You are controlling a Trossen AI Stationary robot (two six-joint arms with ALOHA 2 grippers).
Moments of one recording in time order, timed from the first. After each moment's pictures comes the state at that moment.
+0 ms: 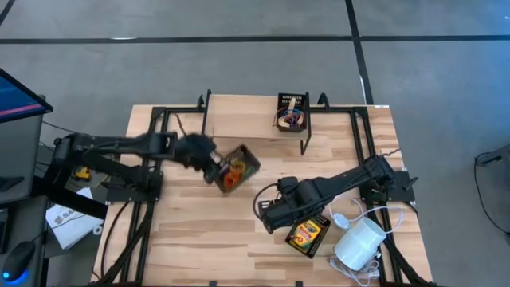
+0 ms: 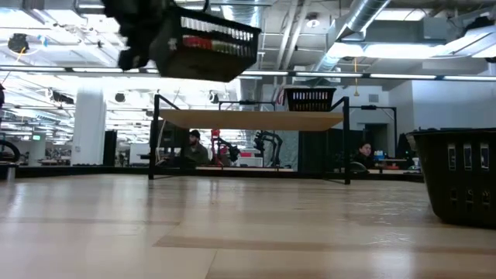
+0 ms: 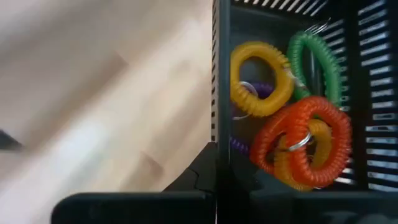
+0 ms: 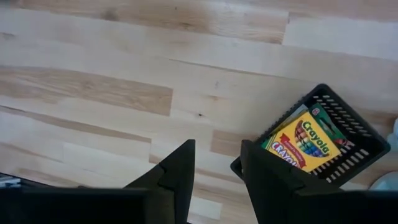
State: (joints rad) left arm 0.08 1.12 0.92 -0.62 -0.02 -0.65; right arm 0.41 2.04 2.19 -1.57 0.21 1.83
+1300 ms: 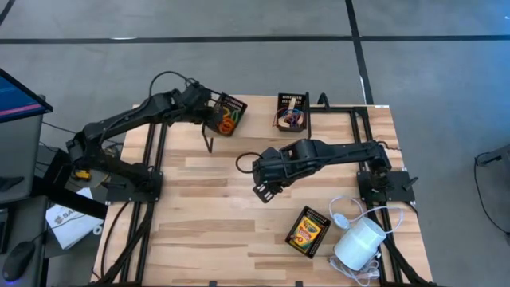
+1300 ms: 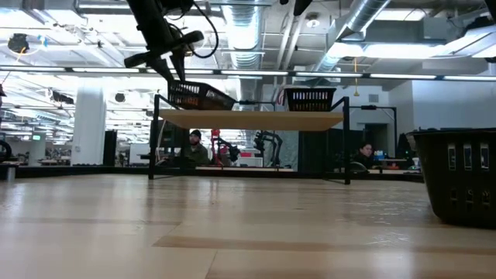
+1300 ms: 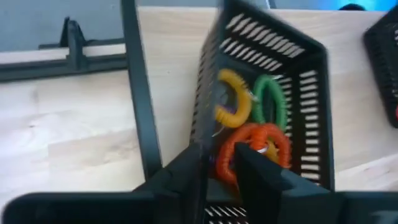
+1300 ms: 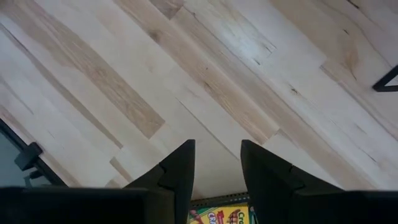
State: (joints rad) left arm 0.53 1.34 1.25 -0.86 -0.26 -0.80; right arm 0.19 2.02 2.29 -1.57 0.18 0.99
